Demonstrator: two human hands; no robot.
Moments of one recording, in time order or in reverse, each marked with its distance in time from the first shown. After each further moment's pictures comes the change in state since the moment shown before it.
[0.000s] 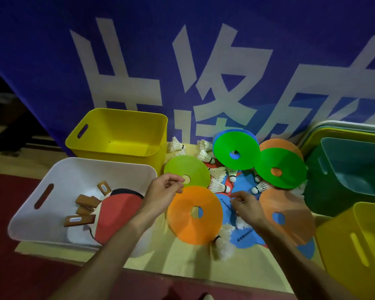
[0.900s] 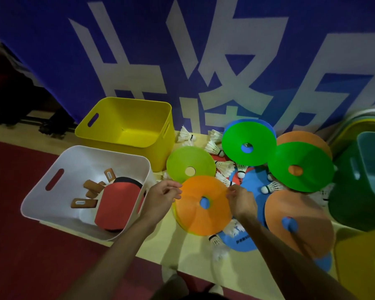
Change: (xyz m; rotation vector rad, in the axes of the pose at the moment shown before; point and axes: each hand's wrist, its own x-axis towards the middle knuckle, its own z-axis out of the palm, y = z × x) left_hand 0.003 -0.029 0.057 0.070 0.192 -0.137; right_hand 0.064 0.034 0.023 -0.117 0.013 -0.048
